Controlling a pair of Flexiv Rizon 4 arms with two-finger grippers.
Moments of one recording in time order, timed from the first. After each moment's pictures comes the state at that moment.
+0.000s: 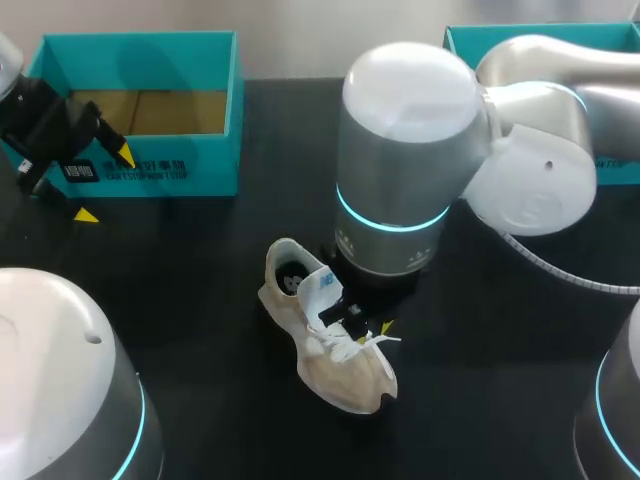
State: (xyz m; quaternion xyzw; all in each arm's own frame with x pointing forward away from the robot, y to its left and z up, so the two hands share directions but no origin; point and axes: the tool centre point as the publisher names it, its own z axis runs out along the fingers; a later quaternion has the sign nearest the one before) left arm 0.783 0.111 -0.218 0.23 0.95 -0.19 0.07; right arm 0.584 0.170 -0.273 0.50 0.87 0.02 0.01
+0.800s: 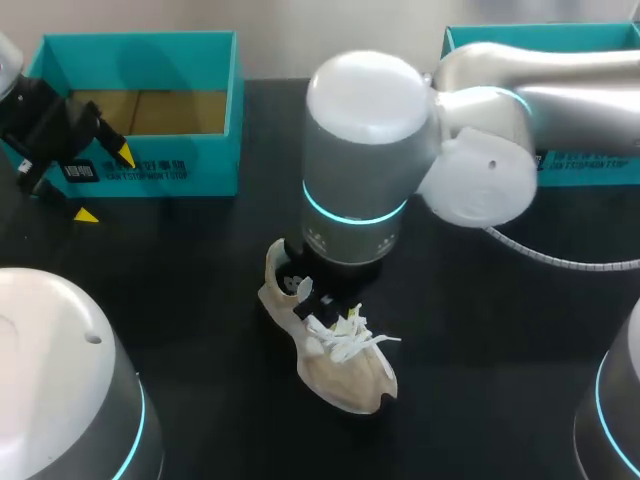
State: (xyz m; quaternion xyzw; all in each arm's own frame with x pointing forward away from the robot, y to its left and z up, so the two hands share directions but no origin) left arm 0.783 0.111 -0.218 0.23 0.95 -0.19 0.07; right arm 0.626 0.207 -0.309 0.41 0.91 0.04 0.01
